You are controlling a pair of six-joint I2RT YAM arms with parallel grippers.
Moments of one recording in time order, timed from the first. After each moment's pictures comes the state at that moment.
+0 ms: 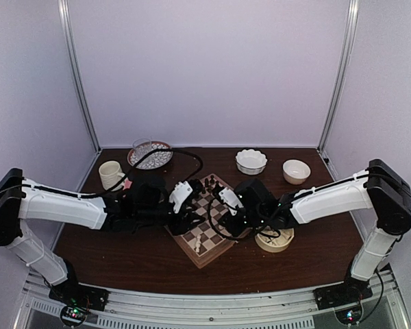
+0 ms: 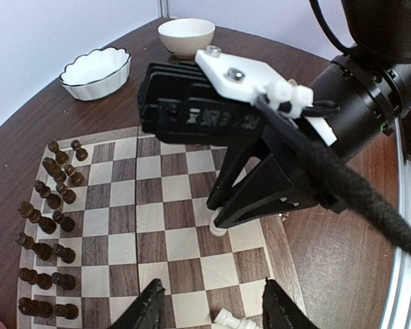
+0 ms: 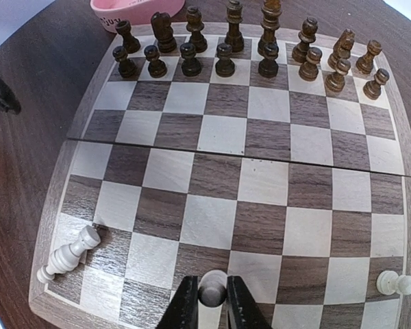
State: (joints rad) left arm -0.97 1.50 0.78 0.21 0.13 0.03; right arm 0.94 1.71 0.93 0.05 0.03 0.16
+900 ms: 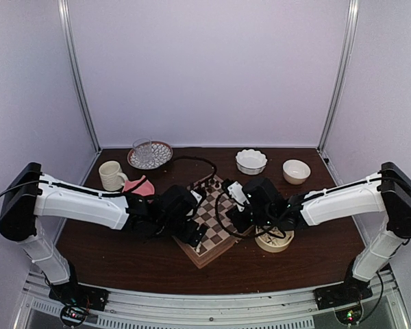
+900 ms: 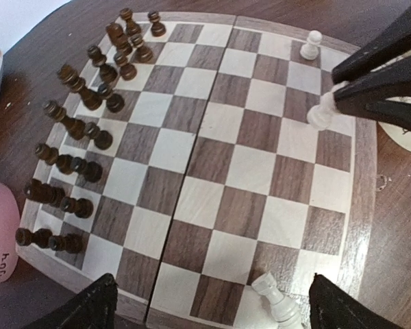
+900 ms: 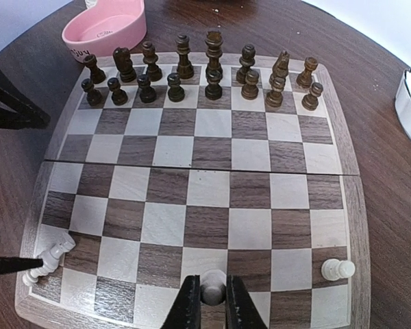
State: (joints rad) left arm -1.11 1.66 1.00 -0.22 -0.33 -0.31; right arm 0.94 1.62 0.86 0.09 0.16 0.16
